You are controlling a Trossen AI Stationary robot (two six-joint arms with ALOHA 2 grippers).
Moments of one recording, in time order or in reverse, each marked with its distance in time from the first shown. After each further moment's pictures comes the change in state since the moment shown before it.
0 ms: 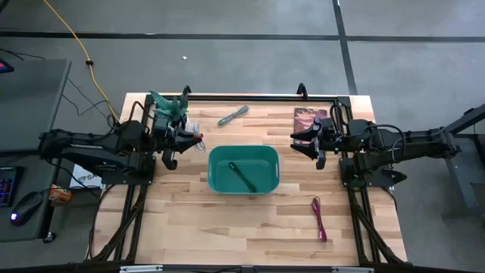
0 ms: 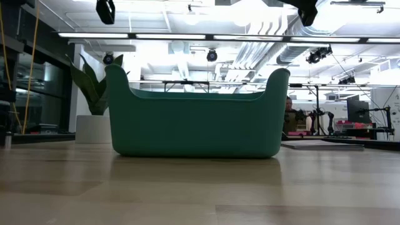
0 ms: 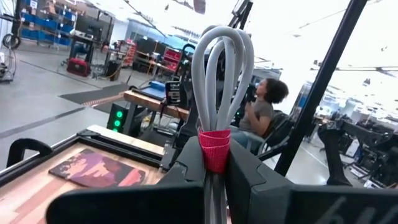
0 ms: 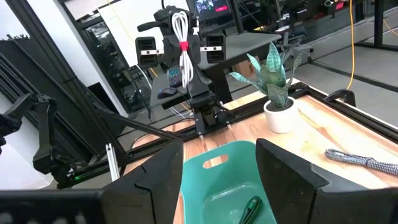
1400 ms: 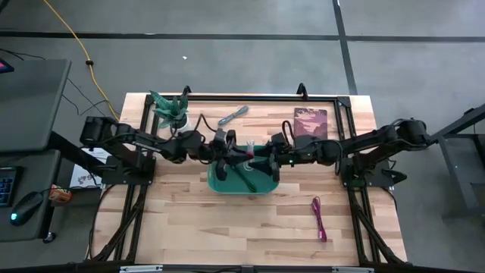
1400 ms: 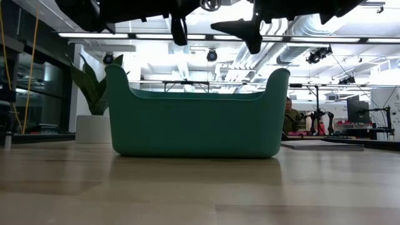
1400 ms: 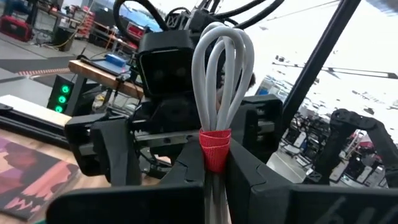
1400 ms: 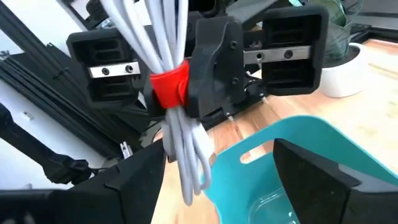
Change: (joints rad) left arm -0.017 0.862 0.234 0.627 0.157 -0.127; right arm 0.045 0.640 0.075 0.518 -0.056 0.199
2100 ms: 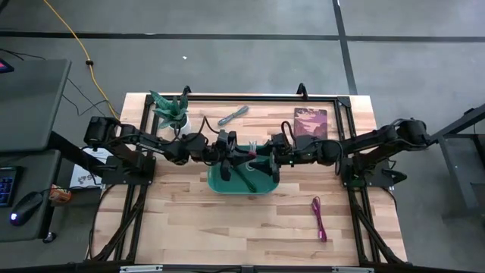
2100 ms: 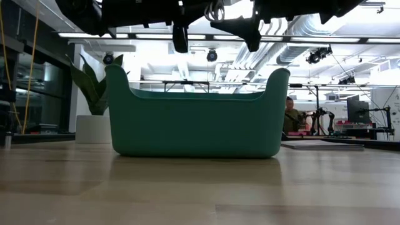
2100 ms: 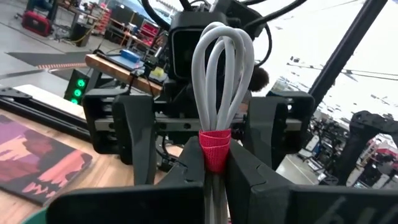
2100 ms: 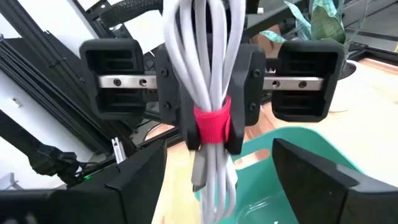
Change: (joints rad) left arm -0.005 0.044 0.004 0.007 -0.066 -0.015; right arm 0.000 0.000 0.000 0.007 0.007 -0.094
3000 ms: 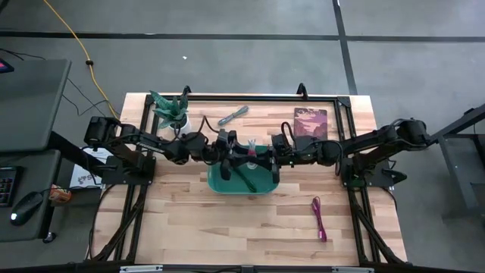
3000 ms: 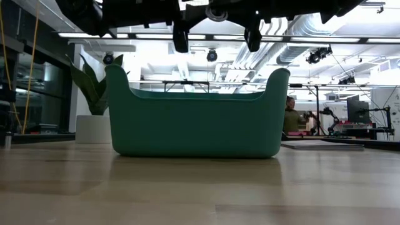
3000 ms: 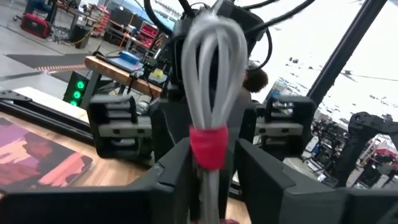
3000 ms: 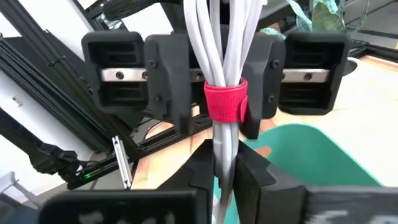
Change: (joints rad) left arm 0.000 0.000 0.000 0.005 0.014 0.005; right arm 0.000 0.000 0.000 -0.002 0.010 0.007
